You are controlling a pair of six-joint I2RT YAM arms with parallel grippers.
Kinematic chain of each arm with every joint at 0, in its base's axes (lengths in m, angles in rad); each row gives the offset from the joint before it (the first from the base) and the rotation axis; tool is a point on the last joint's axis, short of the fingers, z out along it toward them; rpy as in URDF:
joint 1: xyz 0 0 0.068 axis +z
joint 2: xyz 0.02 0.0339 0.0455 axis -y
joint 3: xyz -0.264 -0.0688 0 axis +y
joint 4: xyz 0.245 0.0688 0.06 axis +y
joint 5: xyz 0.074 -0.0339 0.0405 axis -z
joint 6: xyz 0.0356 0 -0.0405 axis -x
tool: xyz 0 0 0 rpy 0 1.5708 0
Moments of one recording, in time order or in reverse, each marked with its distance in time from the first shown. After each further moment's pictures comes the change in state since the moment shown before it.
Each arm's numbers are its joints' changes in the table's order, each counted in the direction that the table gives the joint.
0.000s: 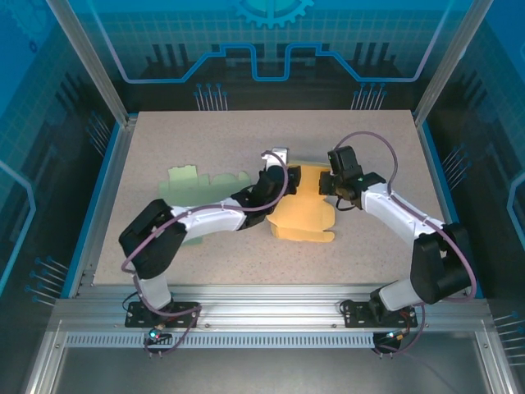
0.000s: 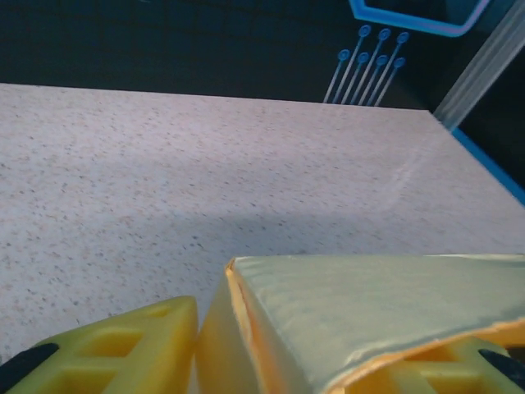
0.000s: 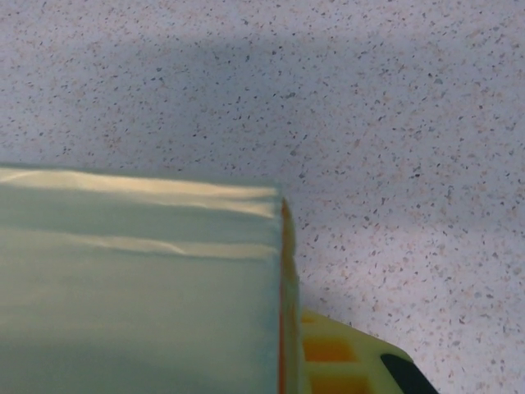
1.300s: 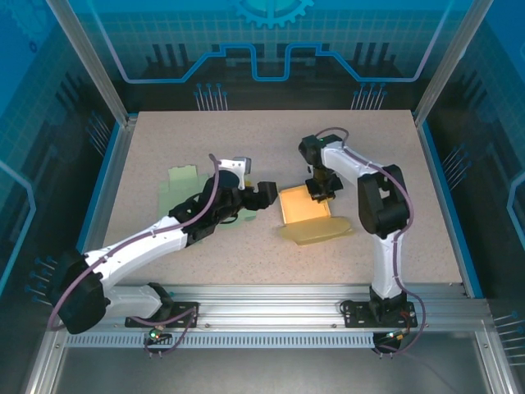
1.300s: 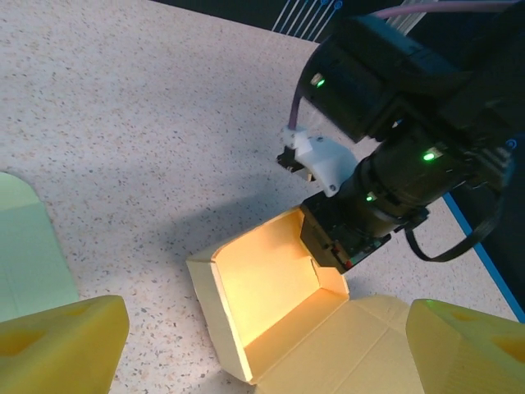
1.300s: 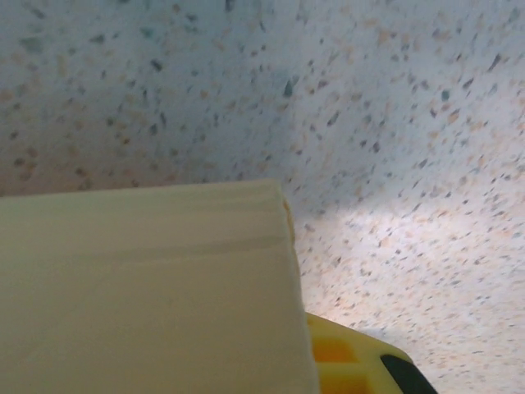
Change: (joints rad) left arm 0.104 0.526 0.256 0.337 0.355 0.153; right arm 0.030 -0.683 -0.657 0.757 0.057 0.172
